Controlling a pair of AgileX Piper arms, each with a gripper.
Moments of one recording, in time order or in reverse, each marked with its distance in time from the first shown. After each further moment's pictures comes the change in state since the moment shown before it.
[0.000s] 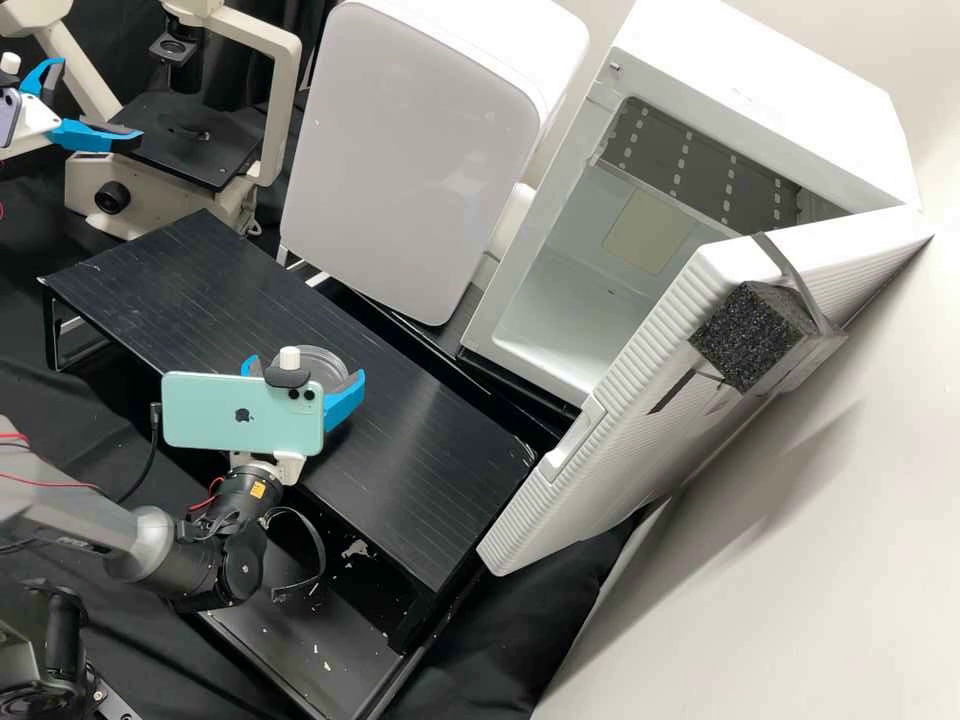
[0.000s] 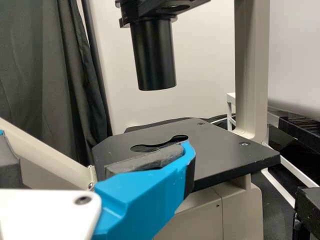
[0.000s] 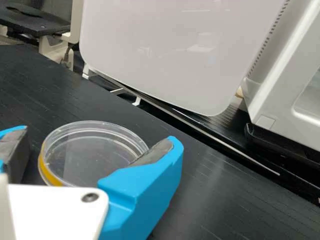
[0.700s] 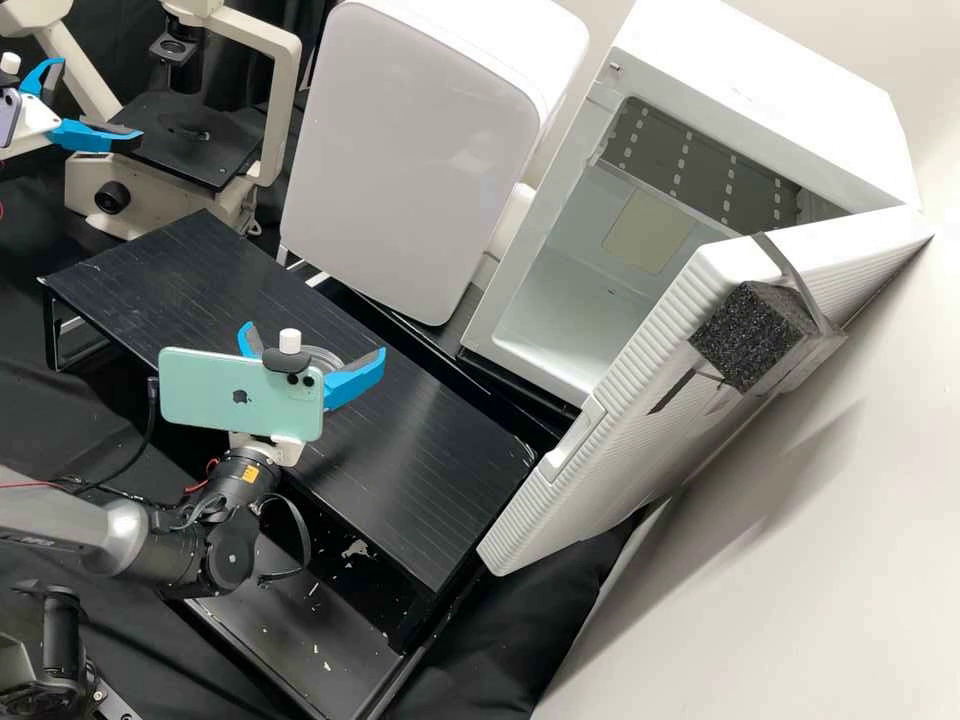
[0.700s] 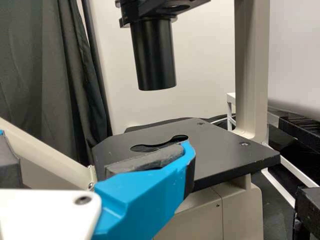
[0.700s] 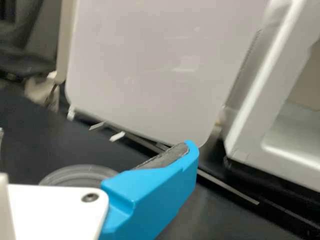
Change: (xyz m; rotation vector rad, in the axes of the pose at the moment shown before) left arm 0.000 0.000 0.000 0.000 0.000 0.000; right arm -0.004 0.024 -0.023 0.043 0.023 0.180
